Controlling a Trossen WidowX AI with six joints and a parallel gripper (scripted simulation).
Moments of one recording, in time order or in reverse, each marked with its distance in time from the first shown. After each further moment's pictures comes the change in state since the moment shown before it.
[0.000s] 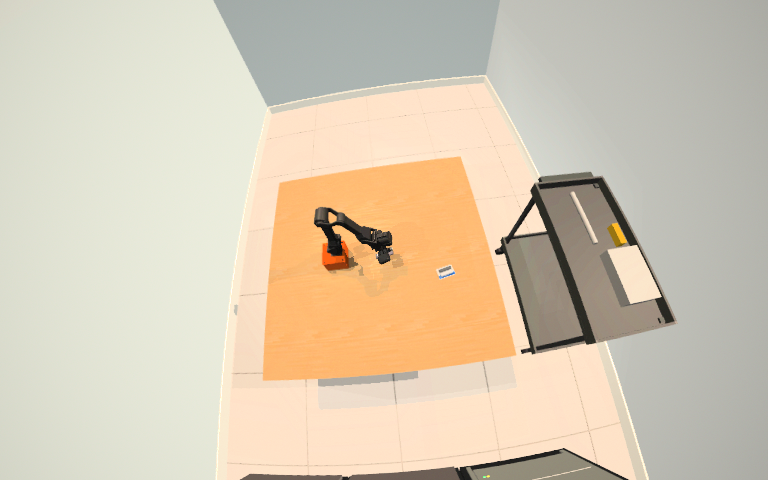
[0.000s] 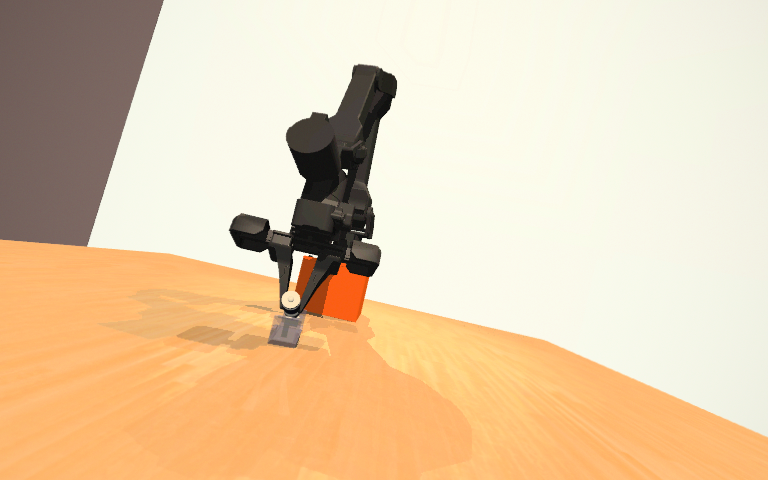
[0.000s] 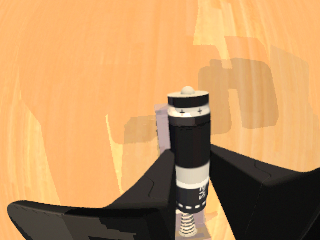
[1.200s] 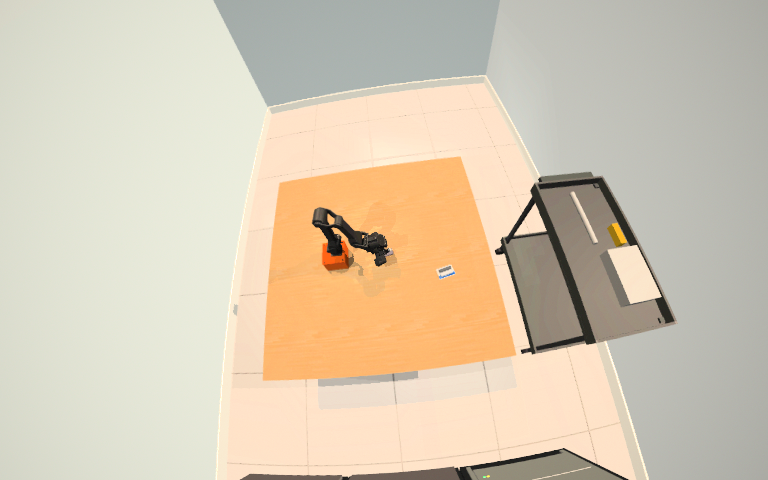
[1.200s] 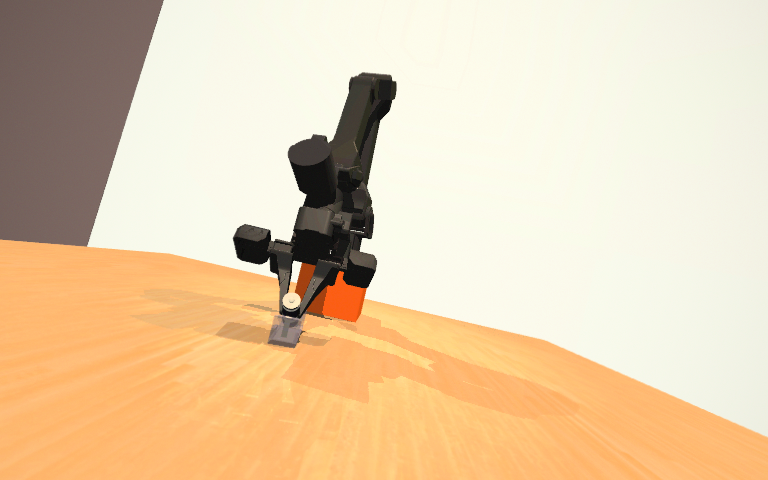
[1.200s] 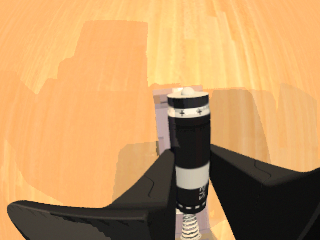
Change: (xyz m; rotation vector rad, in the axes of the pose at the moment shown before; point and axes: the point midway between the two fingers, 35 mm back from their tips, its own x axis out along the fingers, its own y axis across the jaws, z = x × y) arm 0.005 0.000 -0.018 -0.002 -0.169 -0.005
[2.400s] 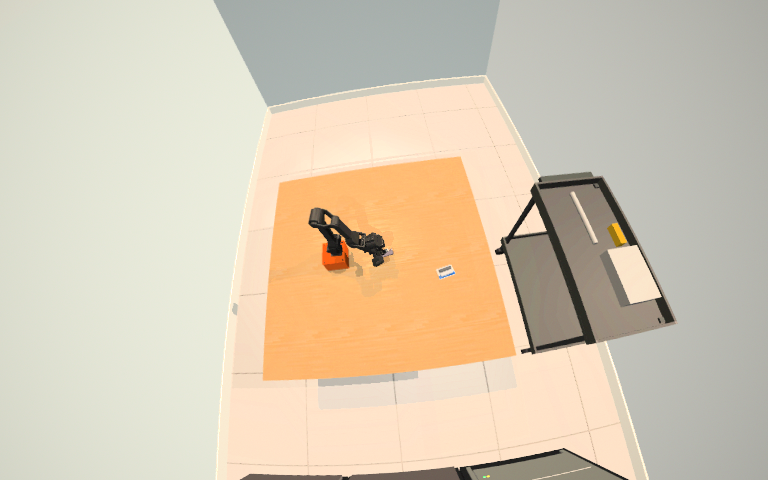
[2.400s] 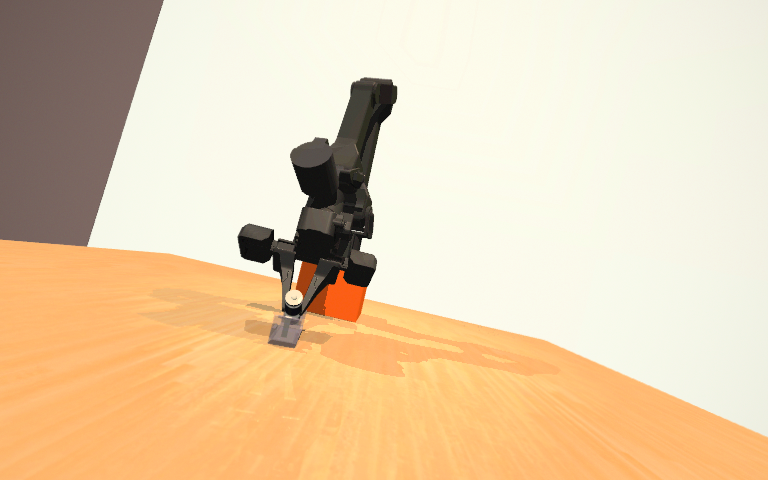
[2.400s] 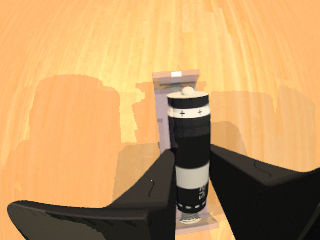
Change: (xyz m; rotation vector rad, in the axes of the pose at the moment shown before) arm -0.008 0.001 -0.011 -0.006 -0.002 -0.006
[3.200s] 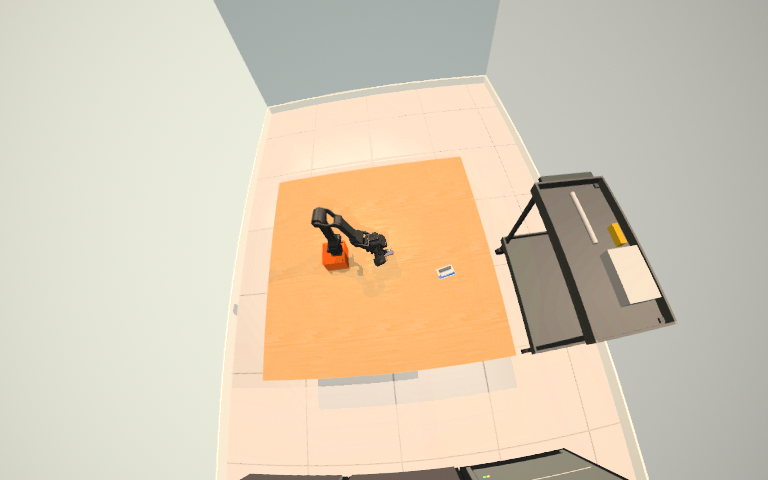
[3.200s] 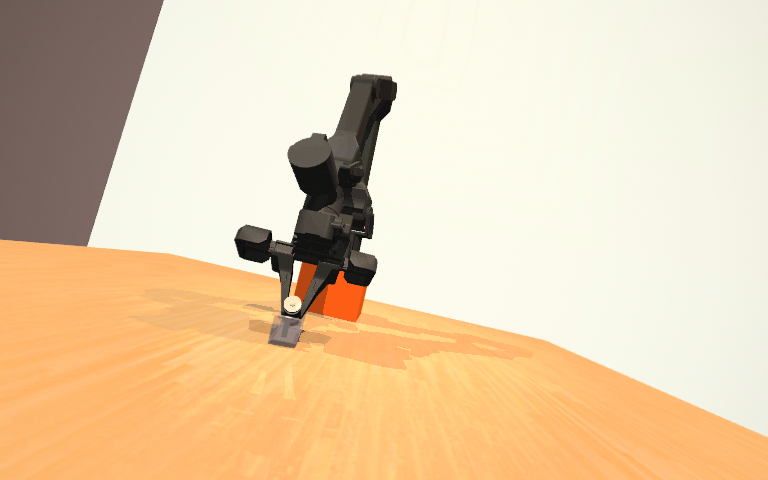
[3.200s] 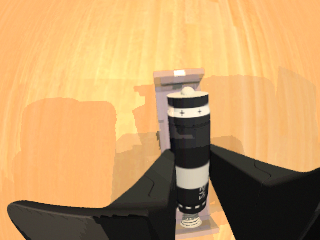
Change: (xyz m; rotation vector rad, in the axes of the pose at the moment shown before) arm 0.005 0.000 0.003 -0.001 0.079 0.010
